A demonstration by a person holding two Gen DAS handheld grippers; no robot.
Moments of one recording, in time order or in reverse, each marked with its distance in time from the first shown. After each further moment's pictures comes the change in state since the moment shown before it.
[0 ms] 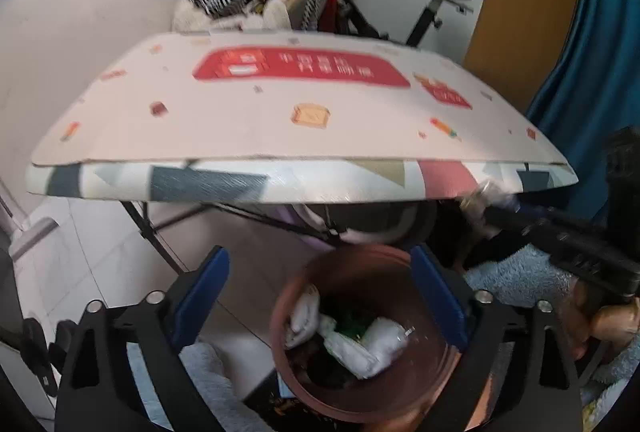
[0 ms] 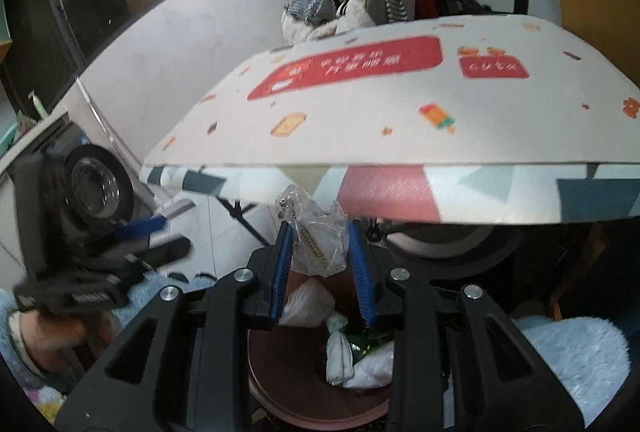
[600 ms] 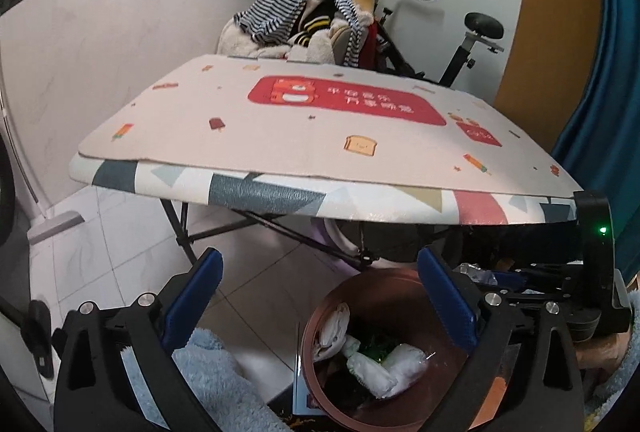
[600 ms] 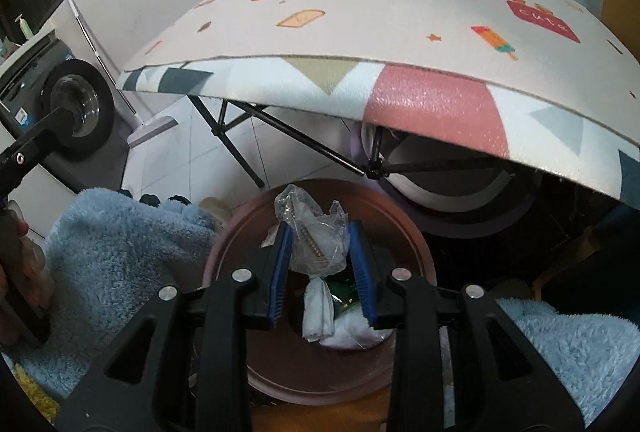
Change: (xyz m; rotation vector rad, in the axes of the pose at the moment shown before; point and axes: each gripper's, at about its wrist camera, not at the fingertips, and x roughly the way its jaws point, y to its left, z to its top) left arm -0.020 0.022 -0.012 -0.088 -0.100 0.102; right arm 0.061 0.019 -0.030 -0.130 0.255 -0.070
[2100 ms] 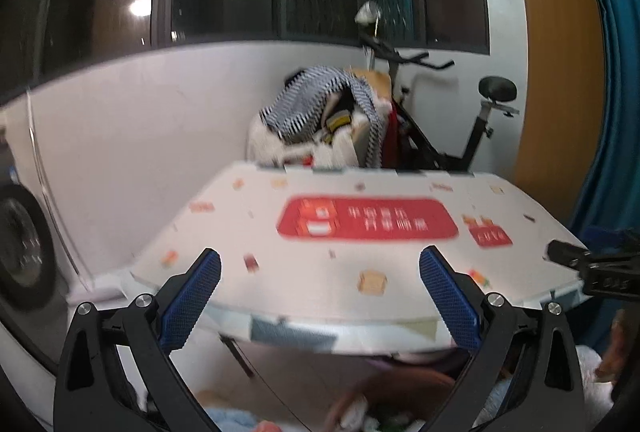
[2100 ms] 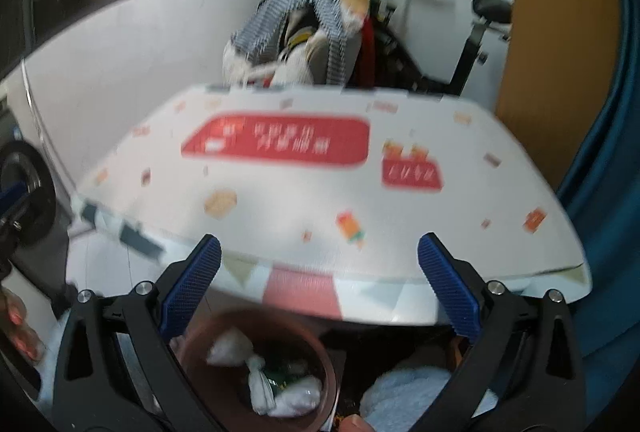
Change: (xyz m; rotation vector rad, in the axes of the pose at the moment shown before) left arm -0.078 -0.040 0.113 0.077 -0.299 0.164; right arm -0.146 -0.012 0.086 0.075 -0.361 -0.301
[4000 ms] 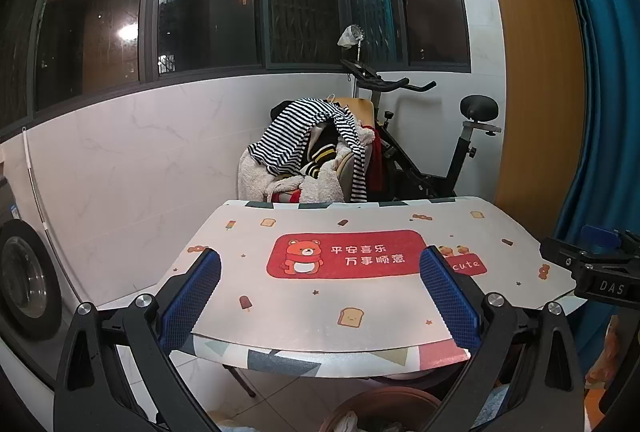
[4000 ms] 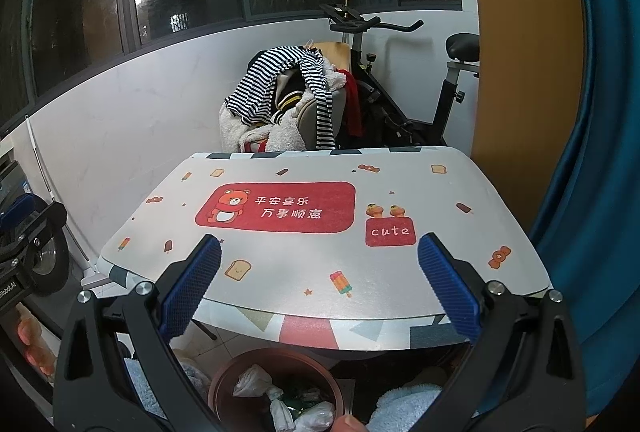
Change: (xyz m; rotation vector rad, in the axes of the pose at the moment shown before) left arm -0.049 -0.020 0.055 0.033 -0.049 -0.040; right arm -0.080 -0.012 0.041 0.072 -0.143 -0.003
